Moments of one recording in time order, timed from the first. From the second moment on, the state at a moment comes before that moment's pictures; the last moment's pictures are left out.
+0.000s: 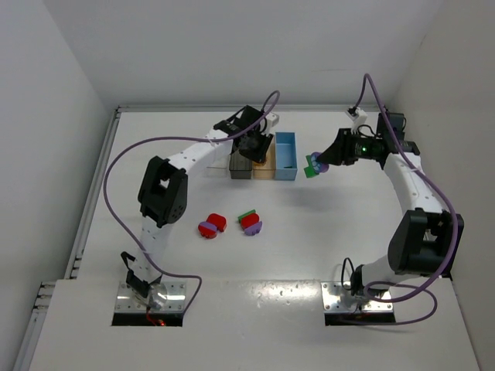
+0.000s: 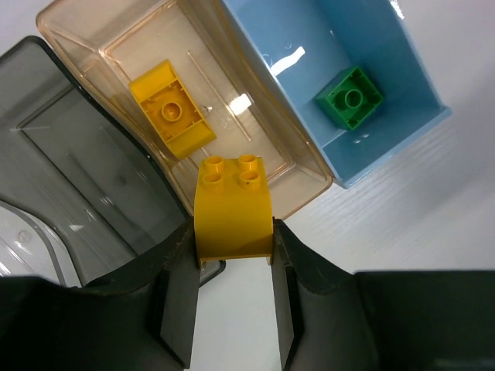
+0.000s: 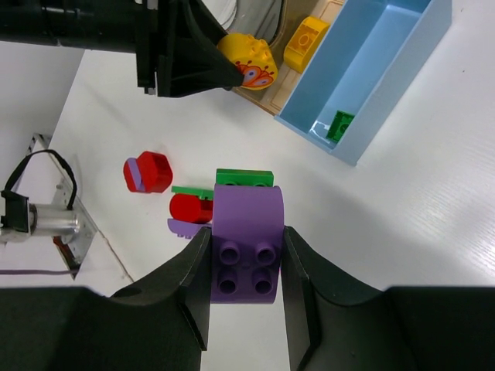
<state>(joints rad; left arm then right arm) -0.58 2.15 1.89 -0.60 0.10 -0.06 -0.14 1.50 1.17 -0.51 -0.92 -0.07</state>
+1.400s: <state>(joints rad) -0.43 1.88 1.50 -0.19 1.20 -0.32 0.07 1.71 1.17 0.09 -1.32 0.59</state>
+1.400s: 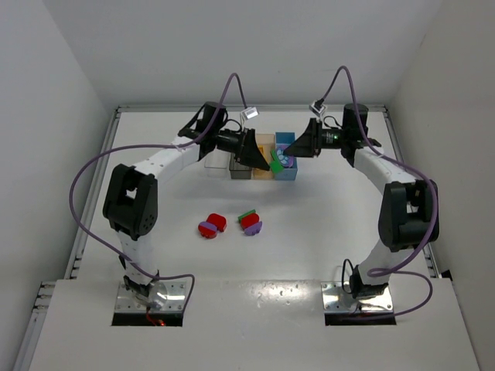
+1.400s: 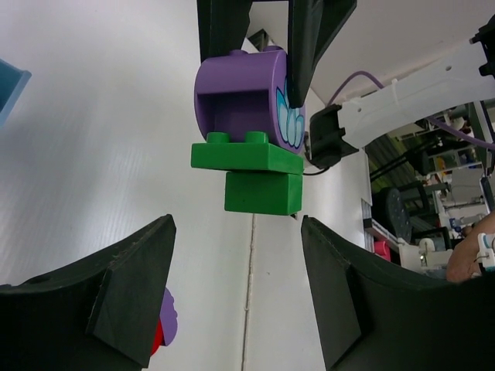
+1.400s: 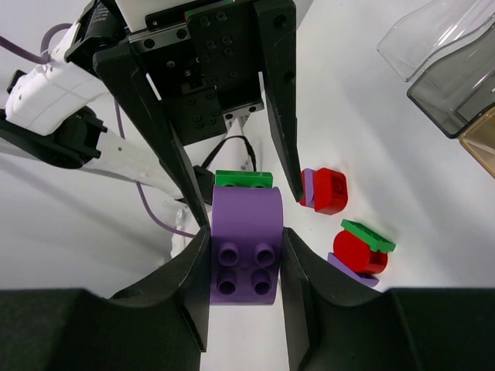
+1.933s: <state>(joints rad) -0.44 1.88 1.52 -0.17 1.21 -0.33 0.11 1.71 1.17 0.11 -1.32 0.59</state>
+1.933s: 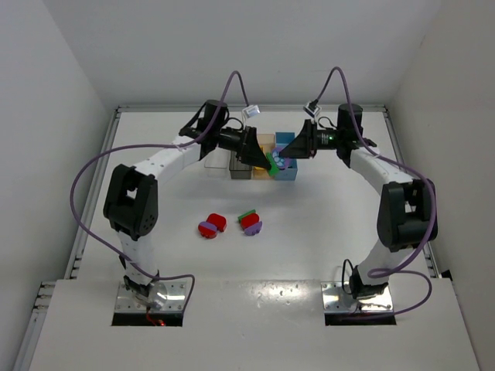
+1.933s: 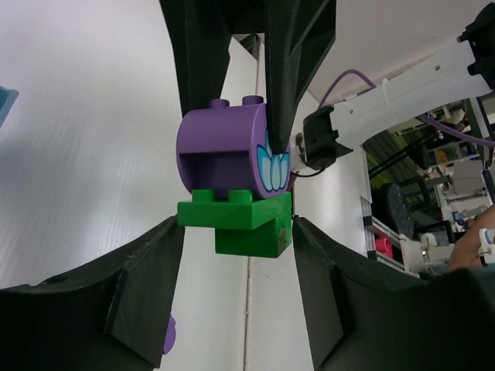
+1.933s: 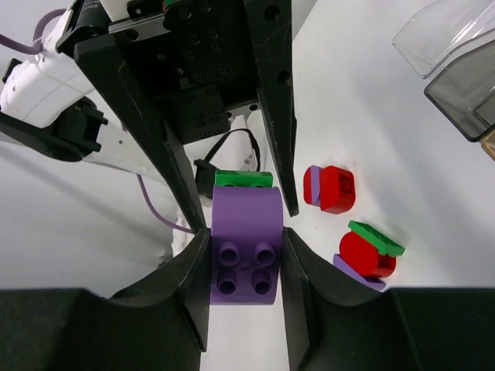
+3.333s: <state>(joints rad) -0.40 1.85 1.55 -0.37 0.34 -0.15 0.01 1.73 1.19 0.09 -1.27 0.55</state>
